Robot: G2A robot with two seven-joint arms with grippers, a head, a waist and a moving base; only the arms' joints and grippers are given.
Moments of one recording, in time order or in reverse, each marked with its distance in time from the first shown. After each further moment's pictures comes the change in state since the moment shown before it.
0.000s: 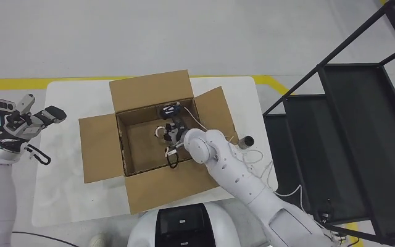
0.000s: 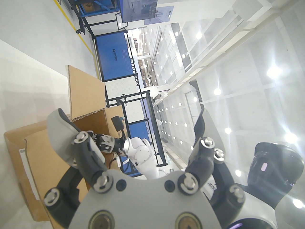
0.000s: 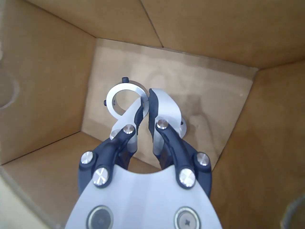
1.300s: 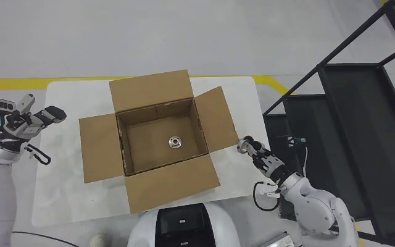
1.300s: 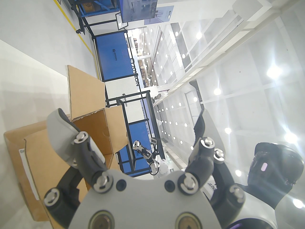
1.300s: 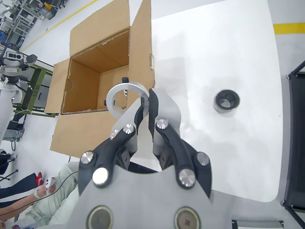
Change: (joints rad) left arm 0.000 0.000 0.000 0.000 0.000 0.000 0.000; right arm -0.991 0.147 0.836 -0.856 0.289 -0.286 -0.118
